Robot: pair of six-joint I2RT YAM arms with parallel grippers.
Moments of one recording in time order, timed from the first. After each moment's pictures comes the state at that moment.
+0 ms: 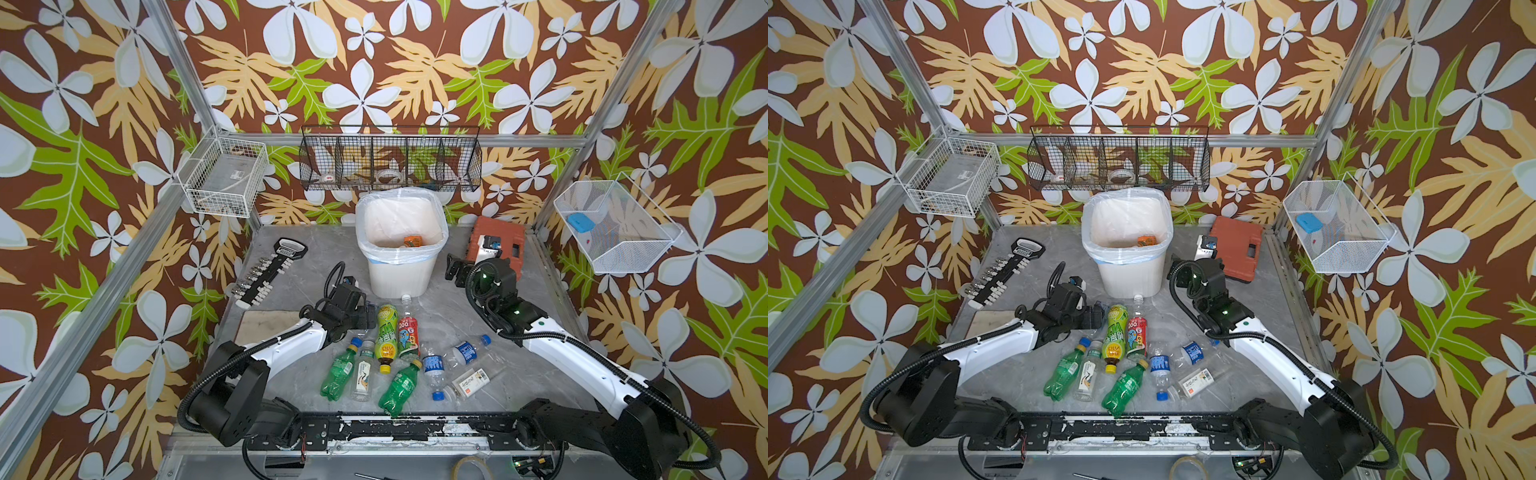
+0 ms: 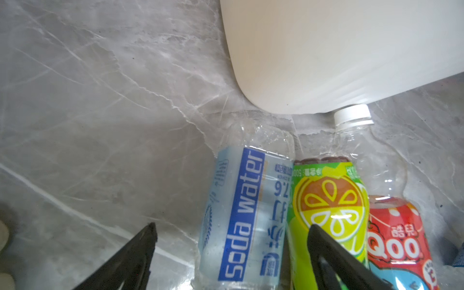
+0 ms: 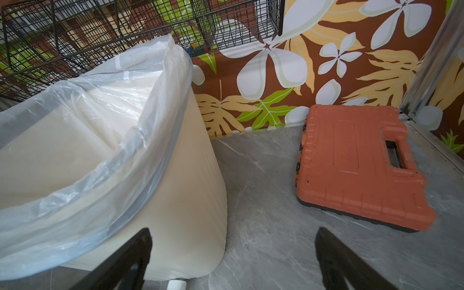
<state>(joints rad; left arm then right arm) -0.53 1.42 0.72 -0.18 -0.08 -0.49 0.49 1.21 0.86 0.05 0.36 0.37</state>
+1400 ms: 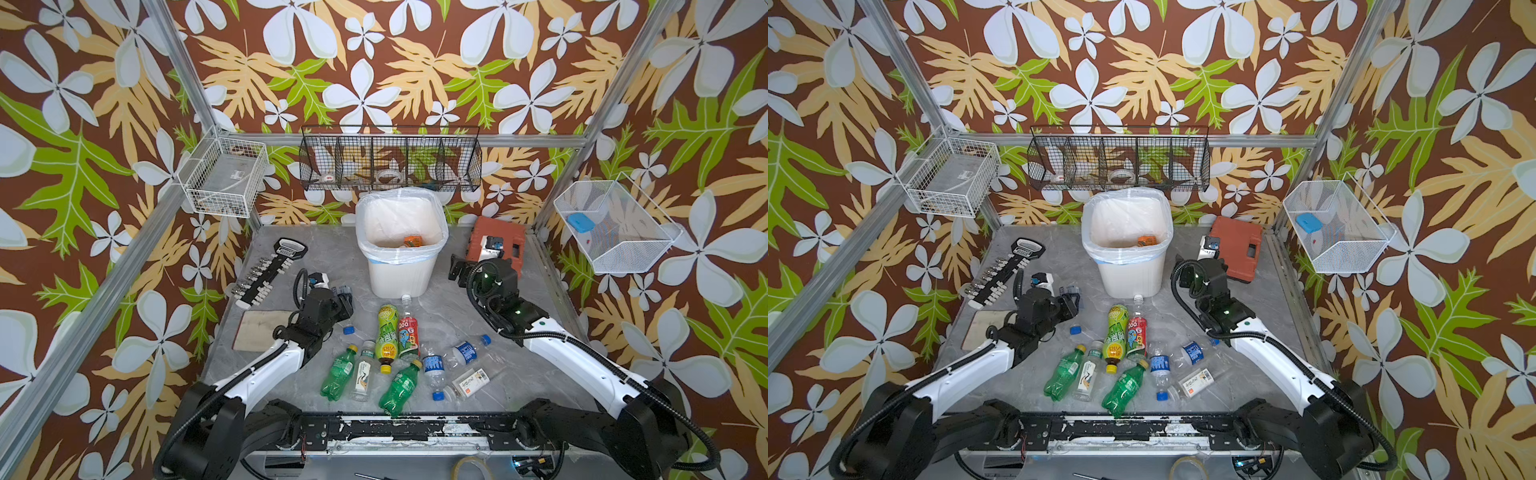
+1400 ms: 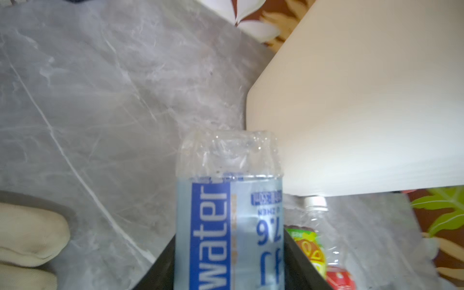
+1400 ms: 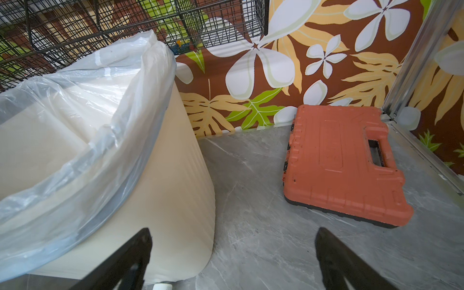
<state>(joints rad) -0.37 1.12 0.51 0.13 -0.09 -0.69 0.47 1.21 0.85 0.05 0.38 0.35</state>
